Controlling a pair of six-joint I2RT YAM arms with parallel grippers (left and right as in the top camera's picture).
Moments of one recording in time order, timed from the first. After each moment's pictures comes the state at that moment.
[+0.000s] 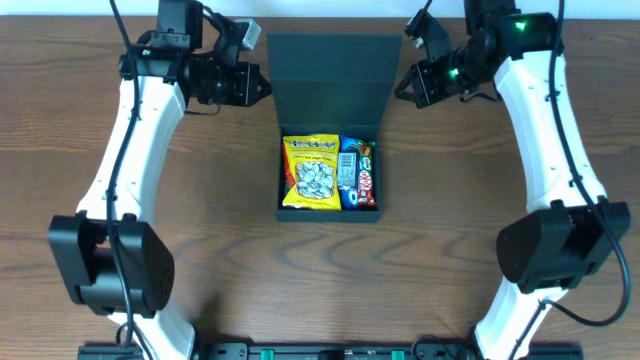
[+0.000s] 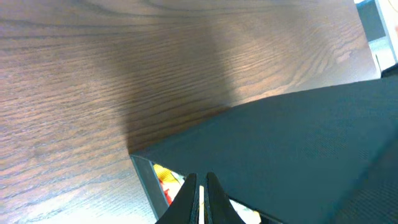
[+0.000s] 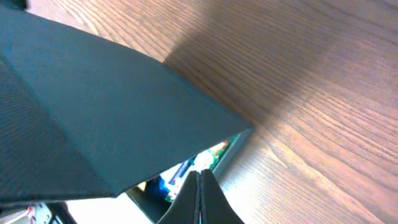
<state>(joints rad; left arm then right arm) -0.09 1.86 1.73 -0.93 0.65 0.05 0.12 2.00 2.05 -1.30 -0.55 -0.26</state>
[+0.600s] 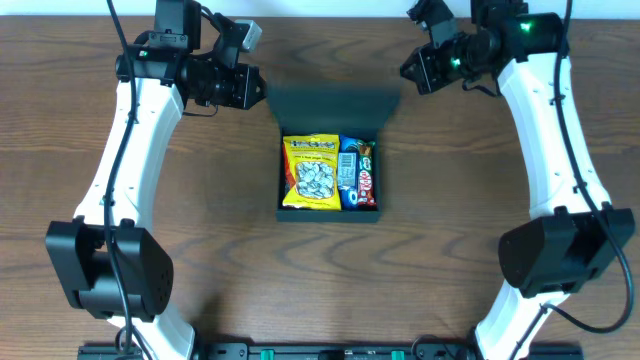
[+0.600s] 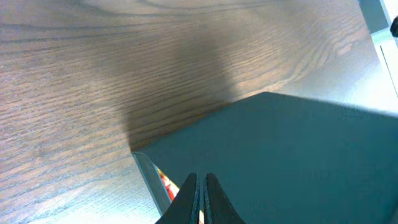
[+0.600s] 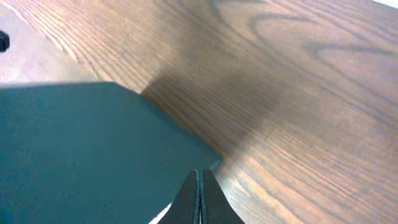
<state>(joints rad) -0.09 1.85 1.73 -0.95 0.64 0.09 0.12 1.98 2.05 -1.14 -0.50 -0.26</state>
